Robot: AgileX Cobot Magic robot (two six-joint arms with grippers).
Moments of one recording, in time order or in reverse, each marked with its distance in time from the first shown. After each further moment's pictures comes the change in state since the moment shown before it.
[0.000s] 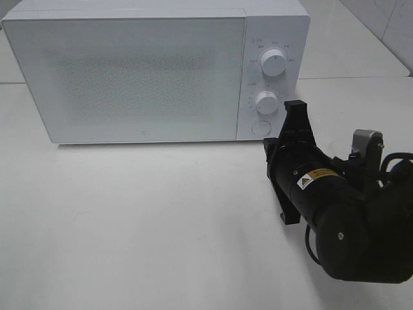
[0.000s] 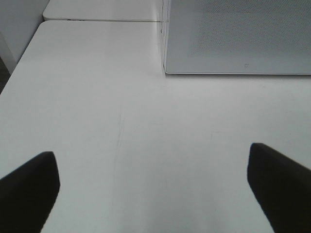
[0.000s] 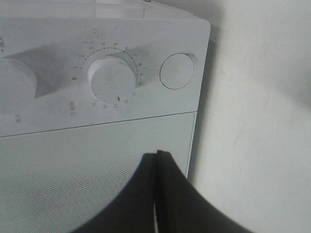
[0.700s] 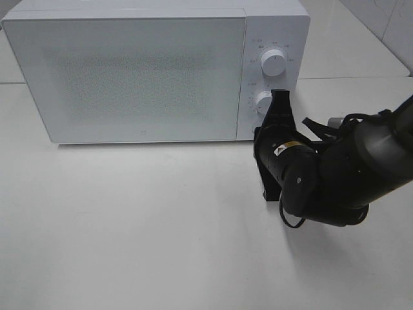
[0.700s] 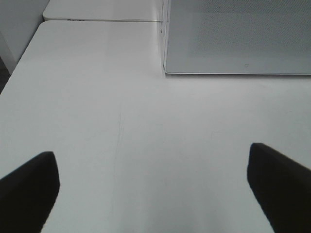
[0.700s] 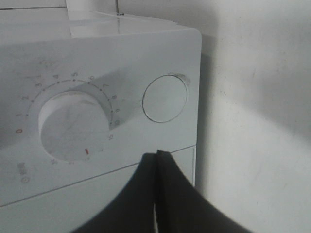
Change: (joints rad) left arm 0.000 0.000 0.000 0.000 0.000 0.000; right arm -0.146 0.139 -0.223 -0.022 0.160 0.002
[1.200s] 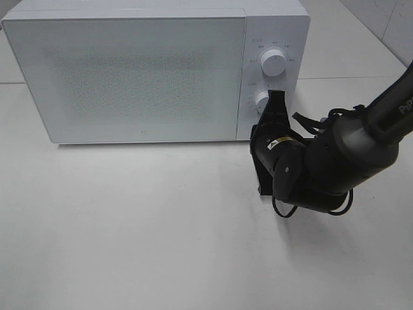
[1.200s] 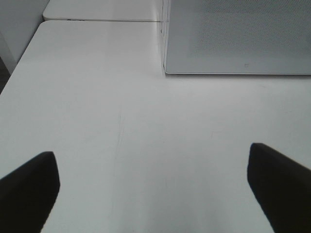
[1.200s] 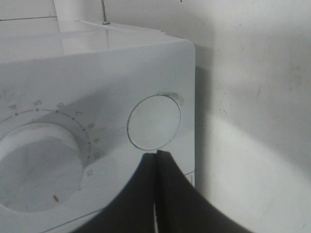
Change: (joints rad) left arm 0.000 0.000 0.000 0.000 0.000 0.000; right arm -0.057 0.088 -0.095 -0.031 0.032 0.028
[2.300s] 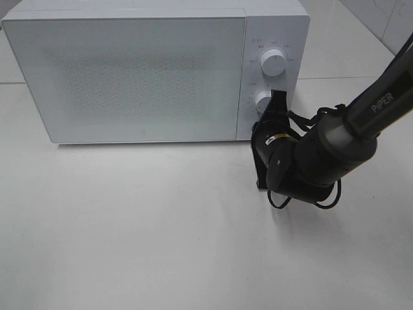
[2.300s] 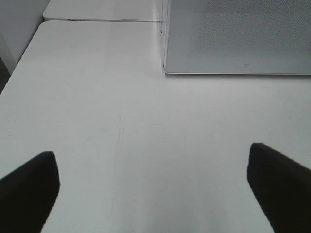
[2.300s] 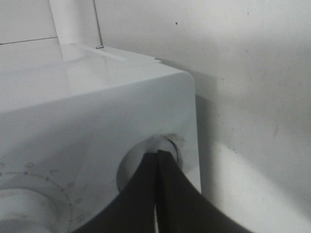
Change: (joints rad) left arm 0.000 0.000 0.000 0.000 0.000 0.000; right arm -0.054 0.098 -0.102 0.007 -0.004 0.031
